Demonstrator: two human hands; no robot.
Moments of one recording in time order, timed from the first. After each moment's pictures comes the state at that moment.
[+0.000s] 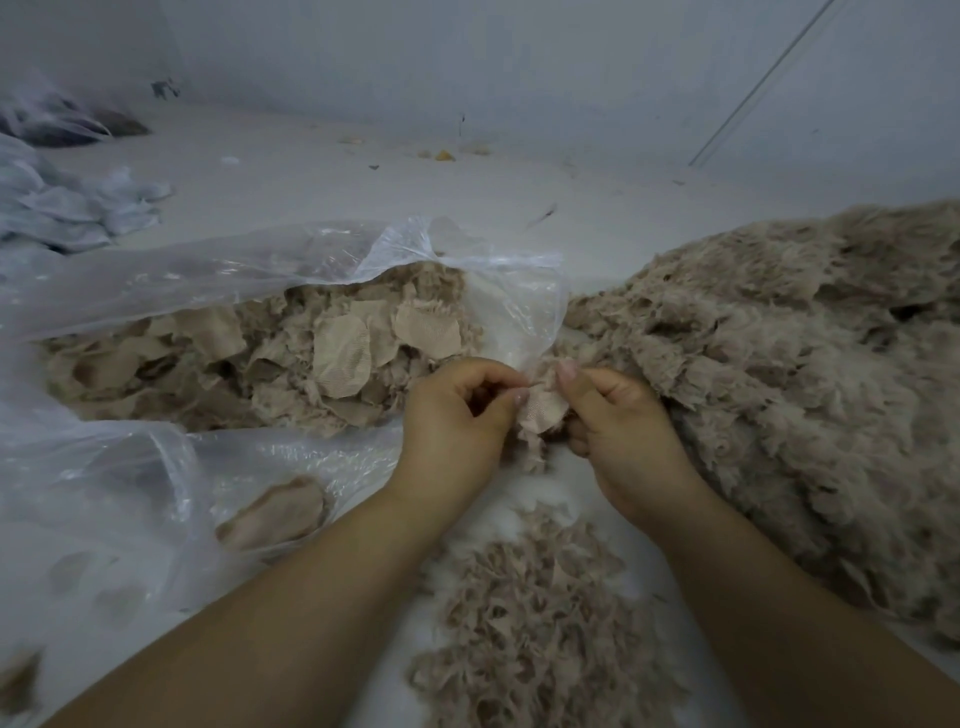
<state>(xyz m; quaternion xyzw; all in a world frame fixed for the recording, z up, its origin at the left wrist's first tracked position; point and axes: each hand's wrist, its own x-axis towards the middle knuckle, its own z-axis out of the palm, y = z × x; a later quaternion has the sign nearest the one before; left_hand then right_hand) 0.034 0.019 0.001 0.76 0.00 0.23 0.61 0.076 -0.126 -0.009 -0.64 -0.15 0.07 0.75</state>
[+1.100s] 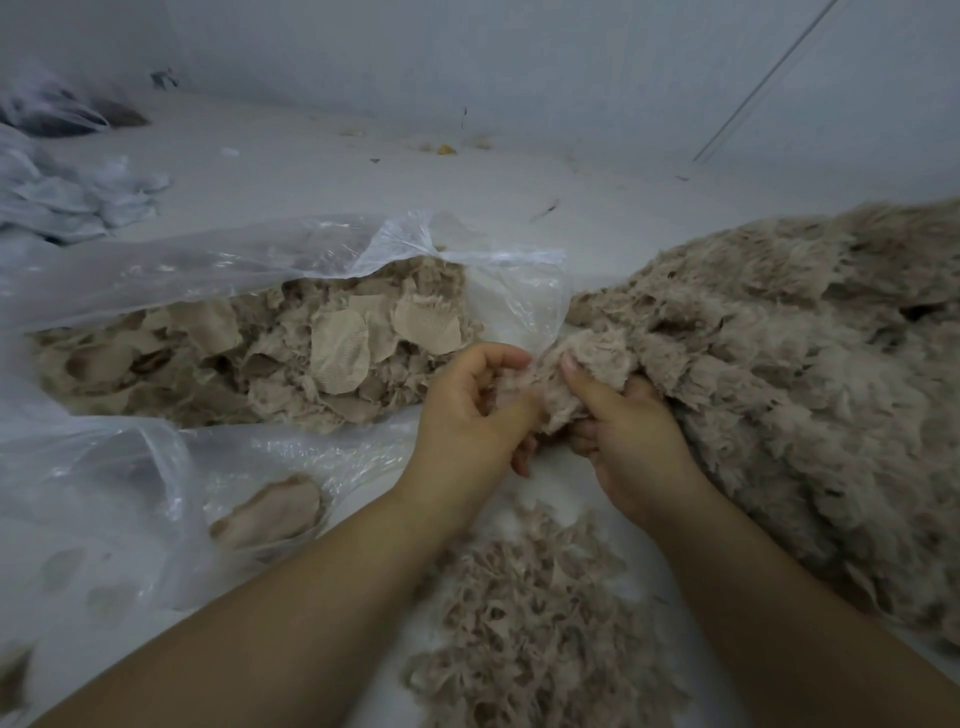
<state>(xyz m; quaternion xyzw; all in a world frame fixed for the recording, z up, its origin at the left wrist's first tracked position) 0.026 0.009 0.005 0.67 -0.02 0.14 0.73 0.073 -0.122 0.002 -0.58 -0.05 0.09 0.81</state>
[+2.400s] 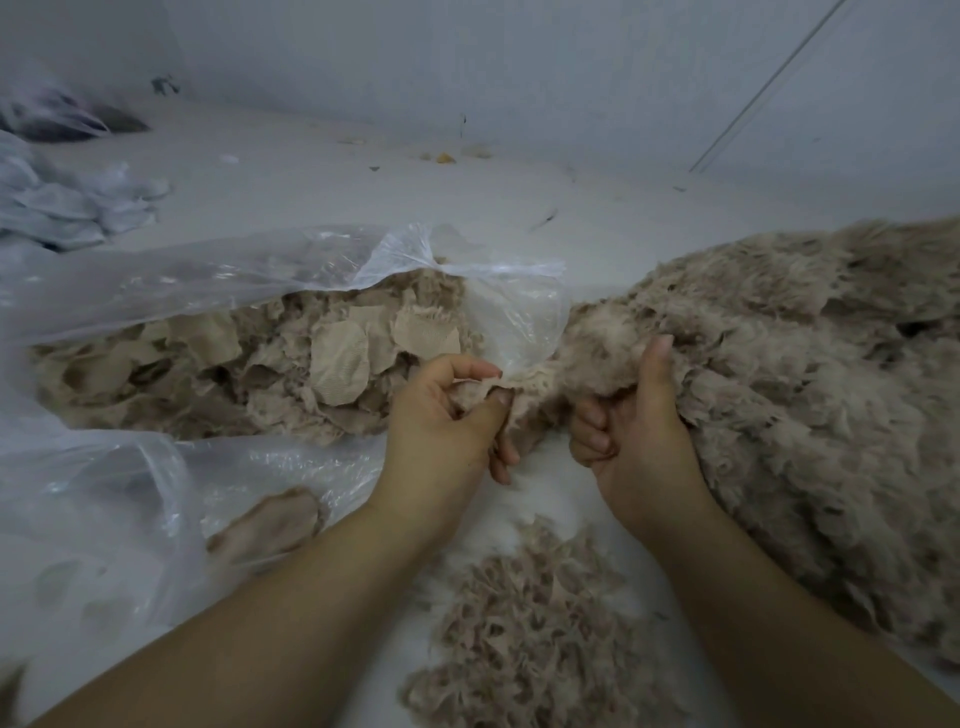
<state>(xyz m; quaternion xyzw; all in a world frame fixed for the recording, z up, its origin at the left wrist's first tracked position) 0.025 0.022 0.007 0.65 0.03 0.17 0.74 0.078 -0.127 0.000 -0.50 -0.04 0.13 0.85</state>
